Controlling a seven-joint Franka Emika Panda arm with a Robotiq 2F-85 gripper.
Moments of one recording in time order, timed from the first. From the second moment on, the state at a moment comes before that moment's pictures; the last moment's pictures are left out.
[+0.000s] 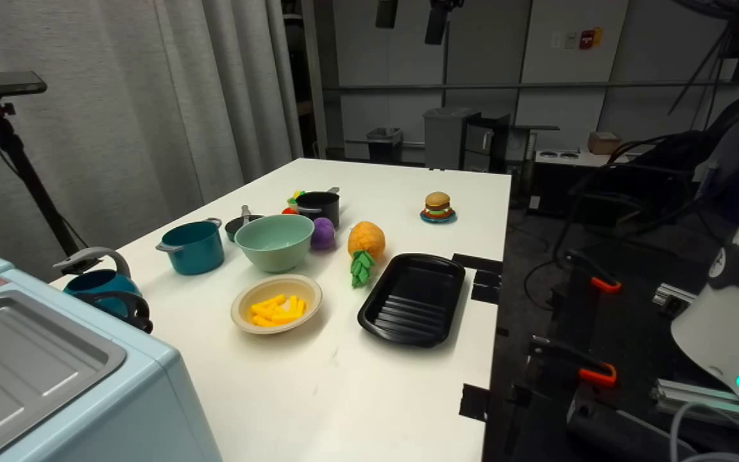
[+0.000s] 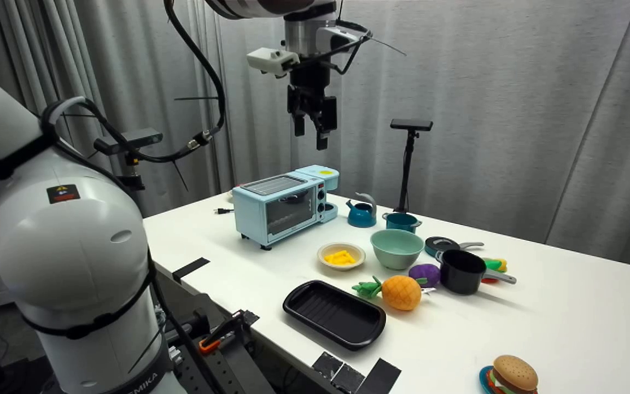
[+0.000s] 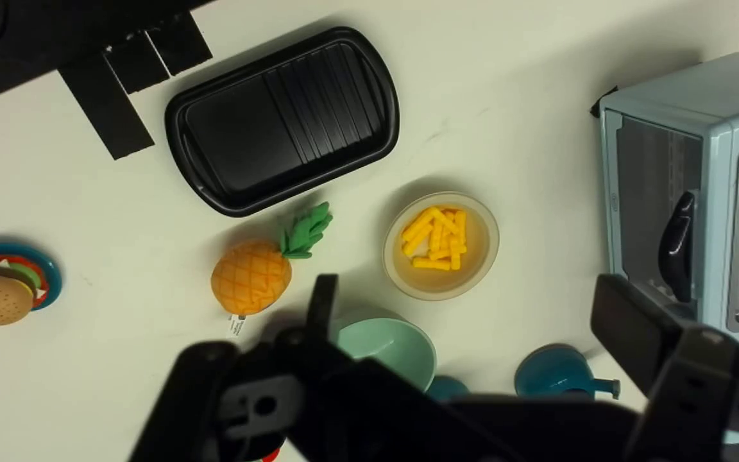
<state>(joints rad) 0.09 -0.57 0.07 -2.44 0.18 2.02 0.22</state>
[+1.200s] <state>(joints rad) 0.11 -0.35 0.07 -2.41 0.18 2.11 0.03</state>
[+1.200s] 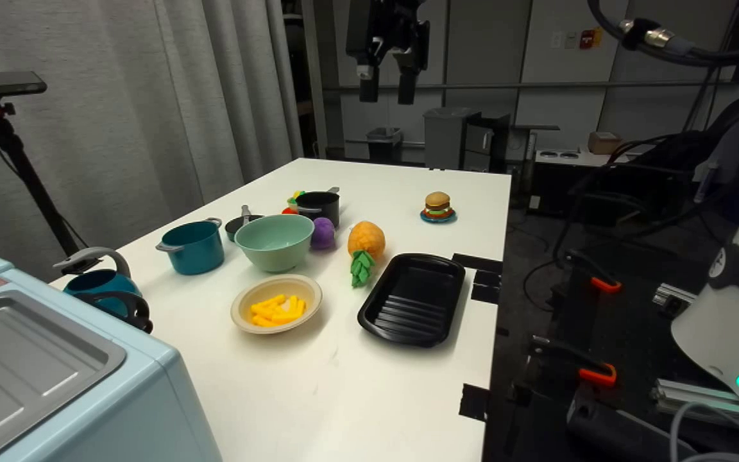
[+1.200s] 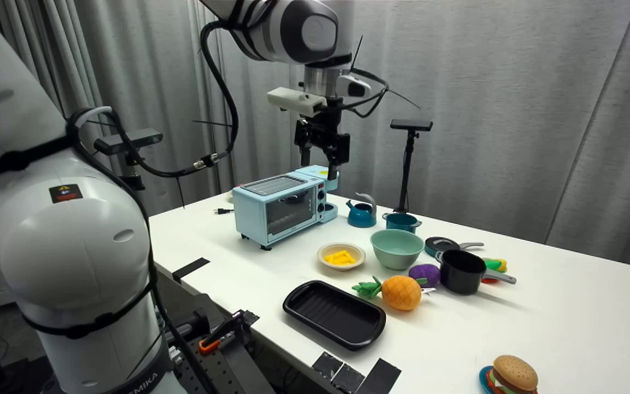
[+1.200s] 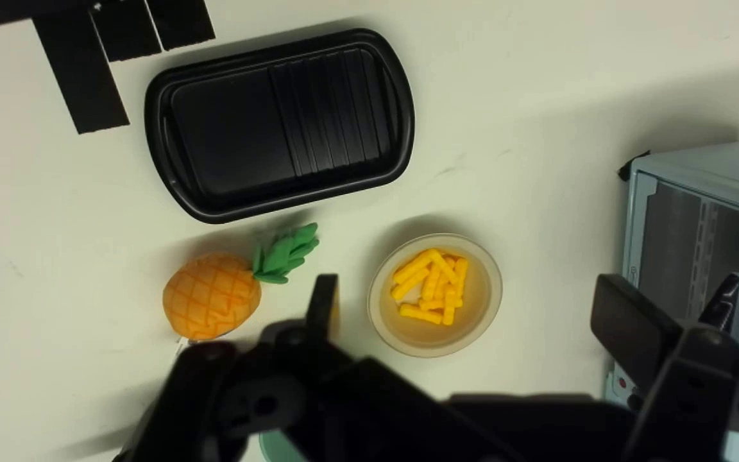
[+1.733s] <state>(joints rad) 0.11 -0.32 0.07 -2.38 0.18 2.12 -0.07</state>
